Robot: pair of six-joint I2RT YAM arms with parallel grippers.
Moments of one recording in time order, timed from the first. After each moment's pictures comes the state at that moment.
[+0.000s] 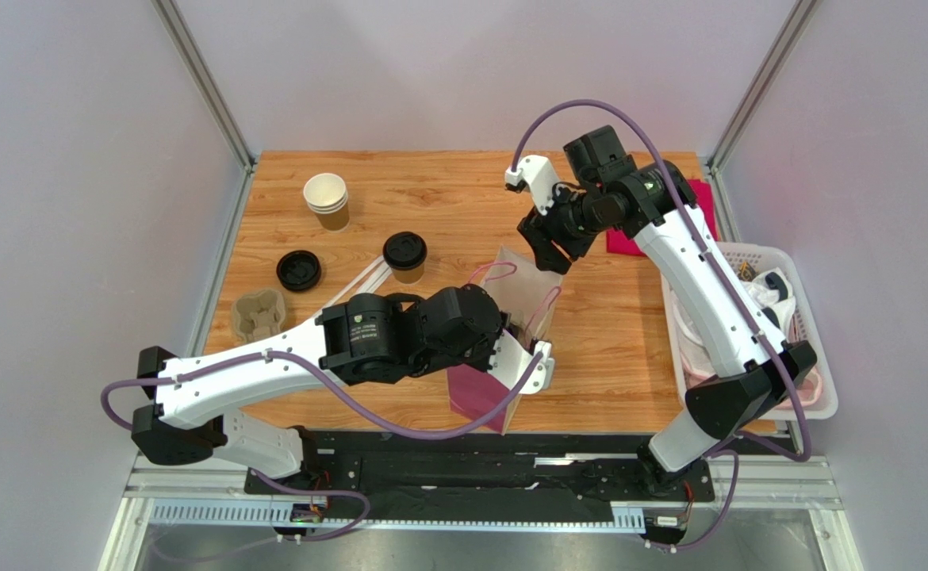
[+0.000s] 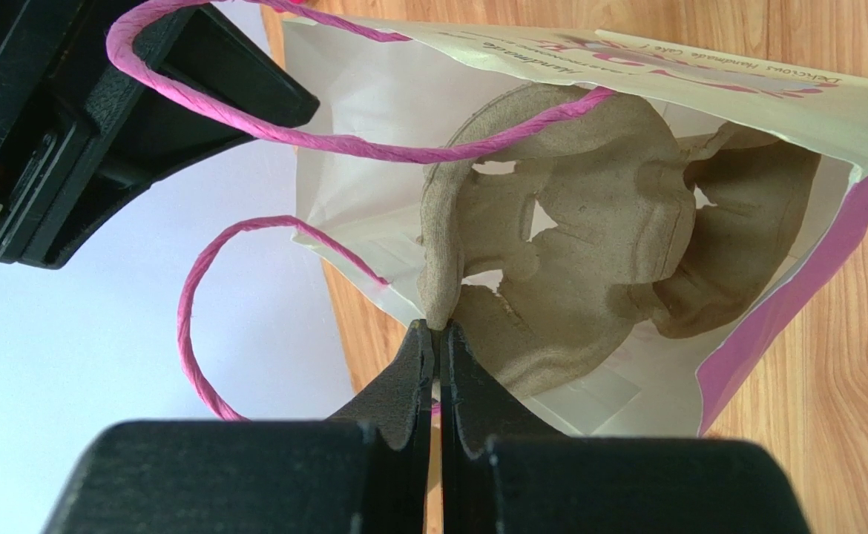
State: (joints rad) left arm -1.35 1.35 1.54 -0.91 -0.35 0.84; right arm 0.50 1.59 1.88 -1.27 -0.26 -0.45
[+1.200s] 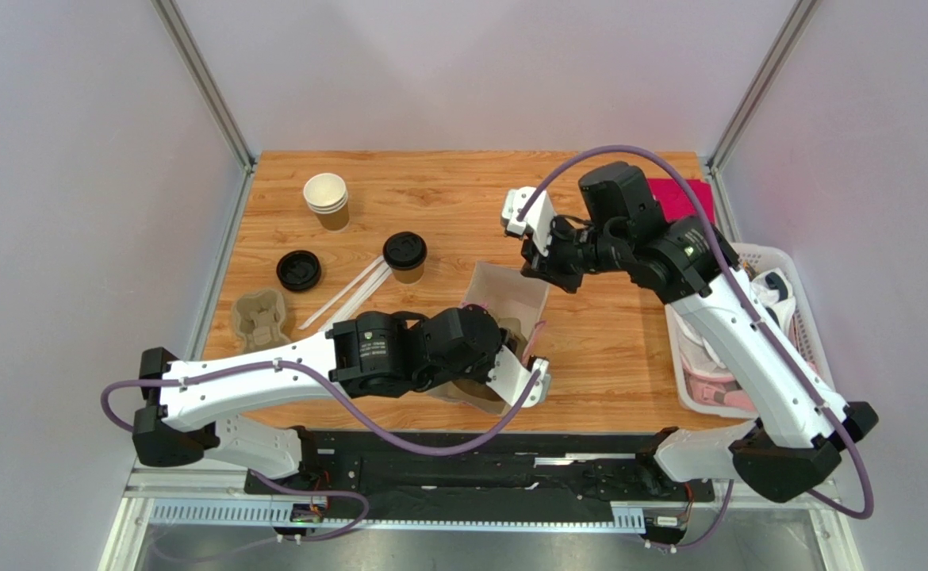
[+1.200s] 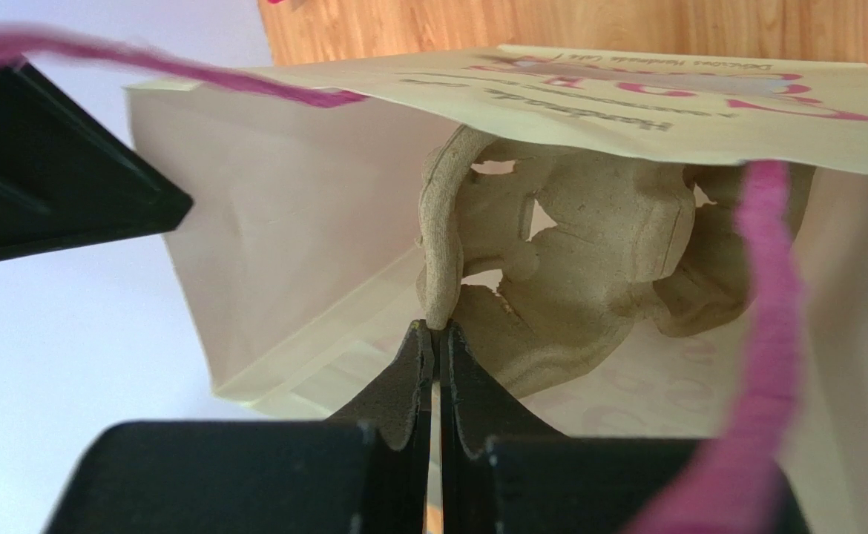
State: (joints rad) left arm -1.36 1.32 1.39 -0.80 -0.39 0.88; right arm 0.66 1.34 1.71 -1.08 -0.37 -0.53
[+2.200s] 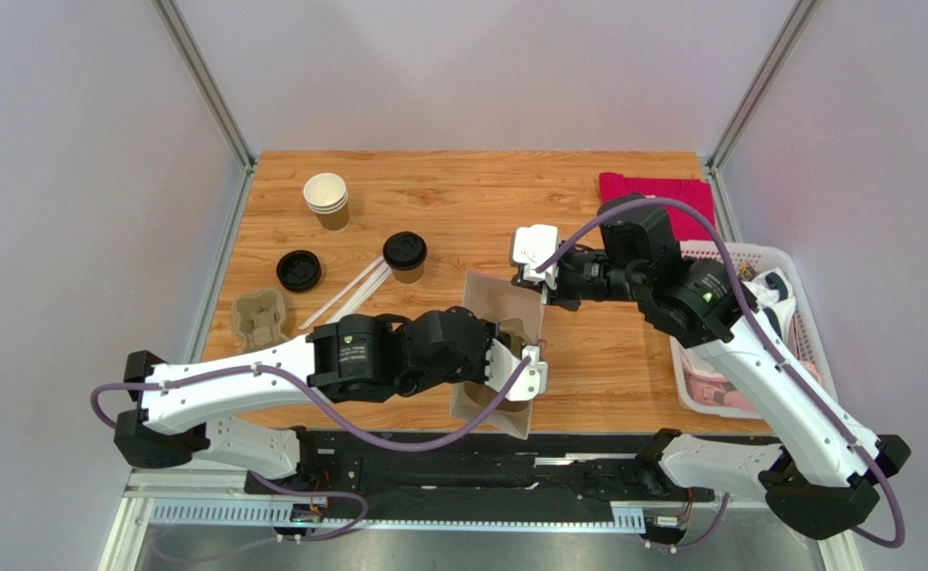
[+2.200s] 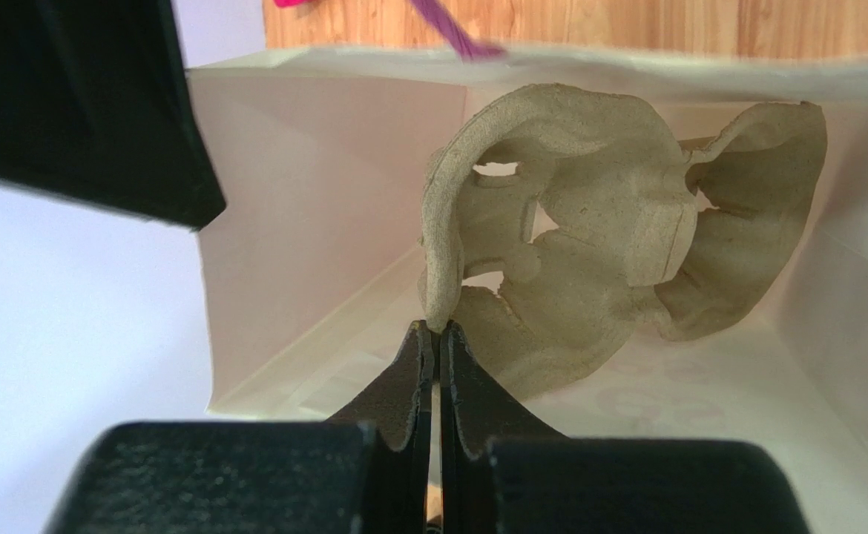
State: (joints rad) left arm -1.39 1.25 1.37 -0.77 -0.39 0.70; right arm 0.74 1.13 1.46 -0.82 -0.43 -0.65
